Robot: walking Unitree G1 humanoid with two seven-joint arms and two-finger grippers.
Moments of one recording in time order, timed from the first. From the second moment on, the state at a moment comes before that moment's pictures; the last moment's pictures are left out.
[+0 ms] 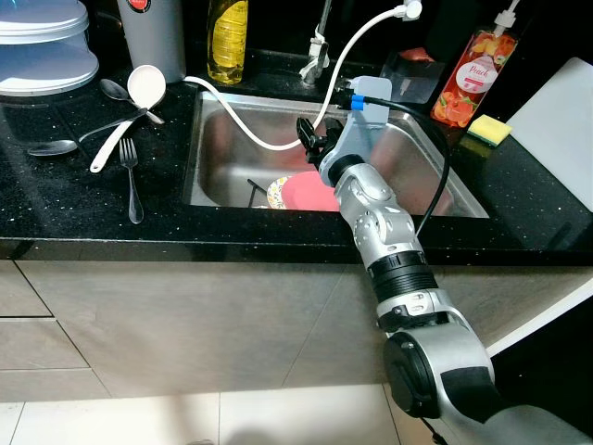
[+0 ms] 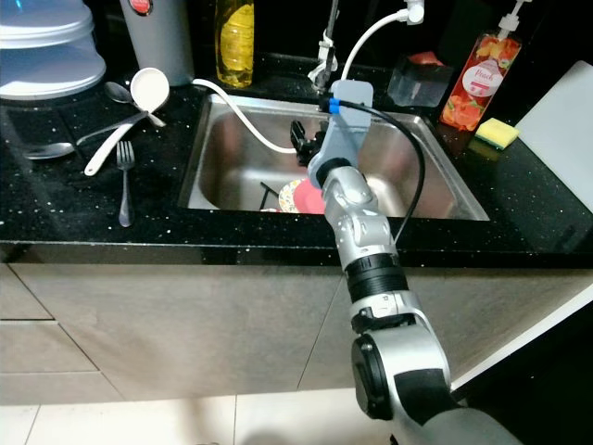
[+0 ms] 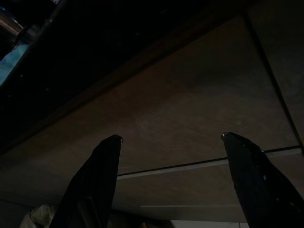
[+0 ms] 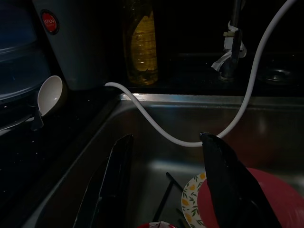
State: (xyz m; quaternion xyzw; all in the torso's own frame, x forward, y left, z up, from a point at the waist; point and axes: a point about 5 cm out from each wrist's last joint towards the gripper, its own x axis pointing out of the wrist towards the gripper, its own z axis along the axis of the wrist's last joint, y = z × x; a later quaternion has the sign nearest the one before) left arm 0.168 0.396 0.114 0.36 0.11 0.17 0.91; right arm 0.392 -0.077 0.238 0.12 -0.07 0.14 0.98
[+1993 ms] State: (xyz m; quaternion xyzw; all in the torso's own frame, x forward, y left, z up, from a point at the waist) left arm 0.168 0.396 0.119 0.35 0.10 0.18 0.91; right arm 0.392 -0.077 0.238 0.12 -0.07 0.14 0.98
